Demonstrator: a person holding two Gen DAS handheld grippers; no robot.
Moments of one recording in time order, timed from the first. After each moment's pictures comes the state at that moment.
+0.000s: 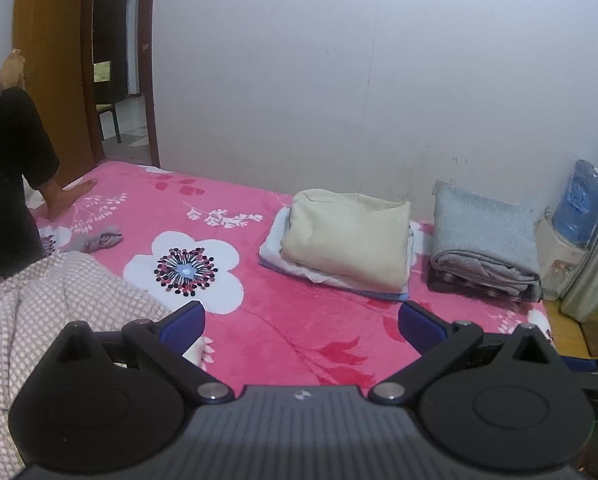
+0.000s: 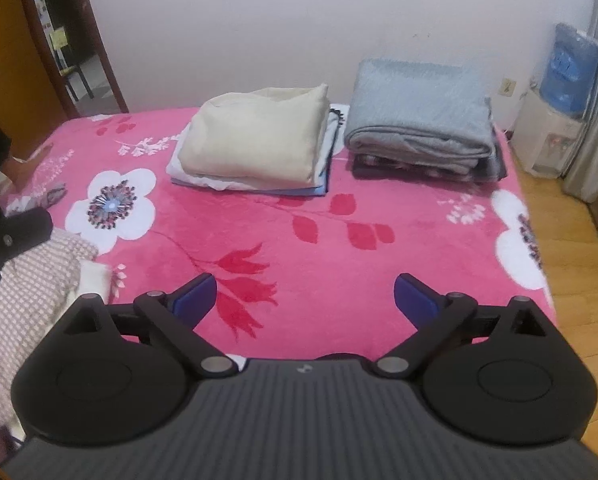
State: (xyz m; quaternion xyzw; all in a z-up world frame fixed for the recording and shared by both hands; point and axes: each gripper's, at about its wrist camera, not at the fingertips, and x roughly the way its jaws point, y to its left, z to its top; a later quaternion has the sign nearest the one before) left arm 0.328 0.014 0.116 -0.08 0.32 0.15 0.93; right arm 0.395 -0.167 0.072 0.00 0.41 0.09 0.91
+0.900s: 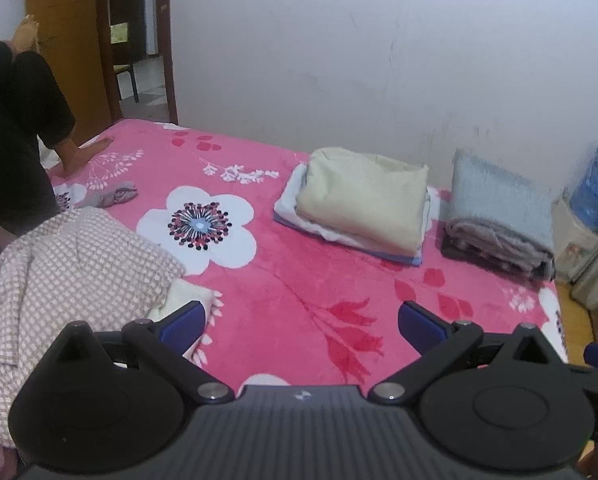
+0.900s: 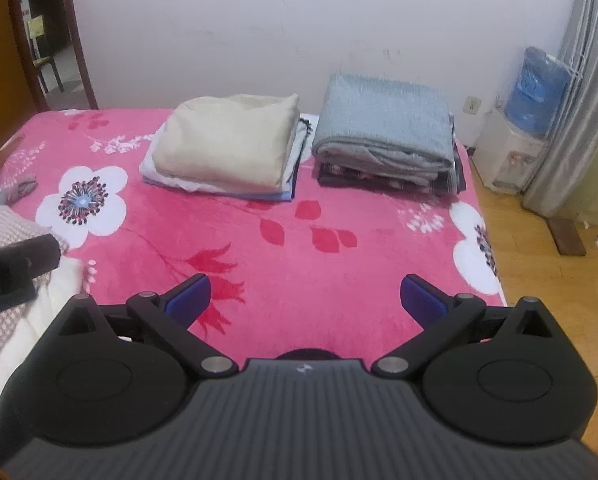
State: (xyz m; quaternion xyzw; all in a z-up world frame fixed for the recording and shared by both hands) left arm 0.329 0.010 0.103 -0.10 0.38 0.17 0.90; right arm 0.377 -0.155 0.084 -0.04 0.40 0.04 0.91
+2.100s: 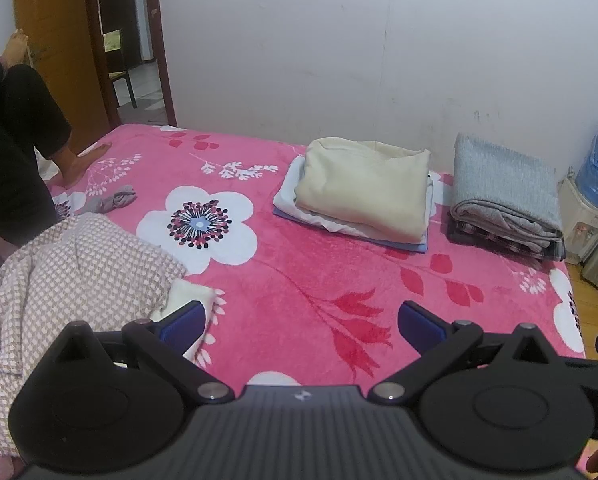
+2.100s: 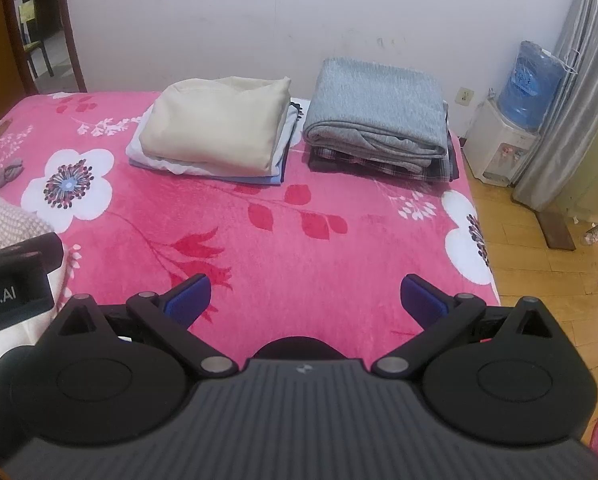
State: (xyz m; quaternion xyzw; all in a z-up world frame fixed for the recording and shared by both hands) left arm 0.337 -0.003 0.095 -0.07 0.39 0.18 0.90; right arm 0.381 -0.154 0.072 -0.06 0.42 0.03 0.91
